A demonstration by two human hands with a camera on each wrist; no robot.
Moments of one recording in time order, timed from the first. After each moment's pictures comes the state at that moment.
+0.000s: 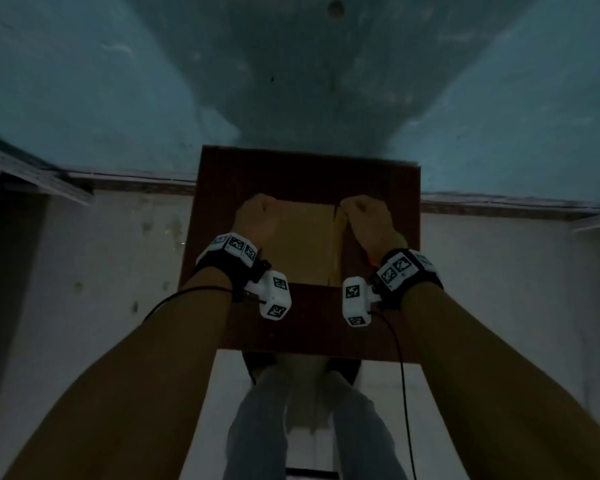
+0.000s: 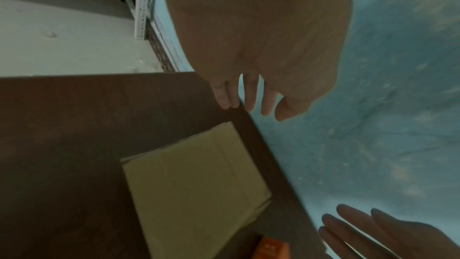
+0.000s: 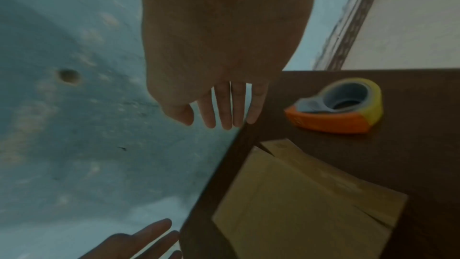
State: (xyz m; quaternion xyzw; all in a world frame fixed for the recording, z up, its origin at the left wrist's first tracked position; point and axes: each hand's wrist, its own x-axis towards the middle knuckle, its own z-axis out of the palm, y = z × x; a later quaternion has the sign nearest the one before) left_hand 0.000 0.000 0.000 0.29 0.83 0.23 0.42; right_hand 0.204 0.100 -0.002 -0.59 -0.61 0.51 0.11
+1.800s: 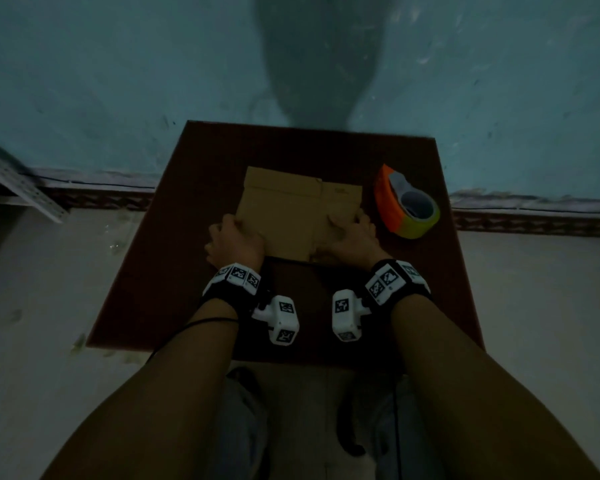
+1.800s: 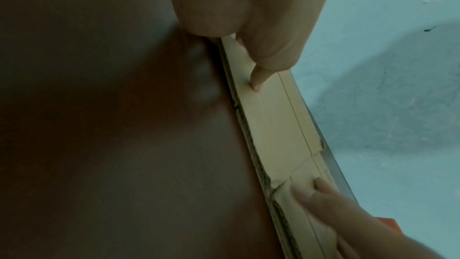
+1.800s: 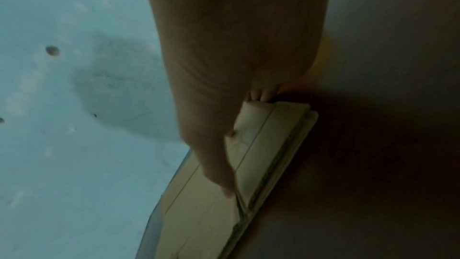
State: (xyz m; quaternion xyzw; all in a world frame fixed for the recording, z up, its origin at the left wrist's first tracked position) left_hand 0.066 -0.093 -0.252 0.16 0.92 0.30 0.21; right_hand 0.257 0.027 -0.237 -0.51 -0.77 0.37 -0.04
